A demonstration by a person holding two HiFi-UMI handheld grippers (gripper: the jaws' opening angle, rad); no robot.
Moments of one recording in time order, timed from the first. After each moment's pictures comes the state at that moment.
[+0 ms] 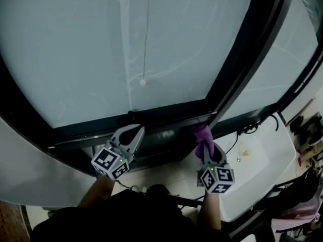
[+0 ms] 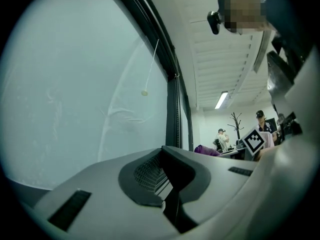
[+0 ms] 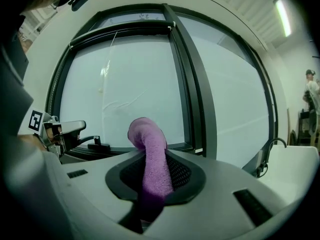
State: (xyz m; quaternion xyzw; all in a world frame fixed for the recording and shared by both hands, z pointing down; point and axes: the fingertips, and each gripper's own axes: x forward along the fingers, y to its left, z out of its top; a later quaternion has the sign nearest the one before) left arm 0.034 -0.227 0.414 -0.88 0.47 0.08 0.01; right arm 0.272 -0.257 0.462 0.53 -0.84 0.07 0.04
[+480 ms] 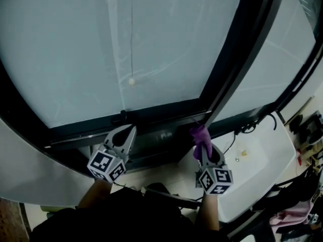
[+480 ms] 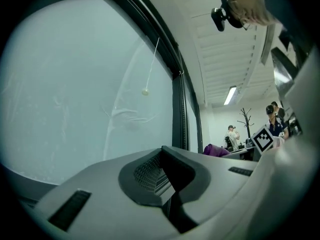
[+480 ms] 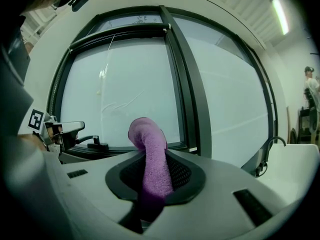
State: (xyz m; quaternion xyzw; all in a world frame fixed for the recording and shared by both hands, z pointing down) left arm 0.035 -0.226 0.414 -0.85 0.52 0.07 0.01; right arm 0.295 -0.254 0.465 0.53 -0.84 0.07 0.03
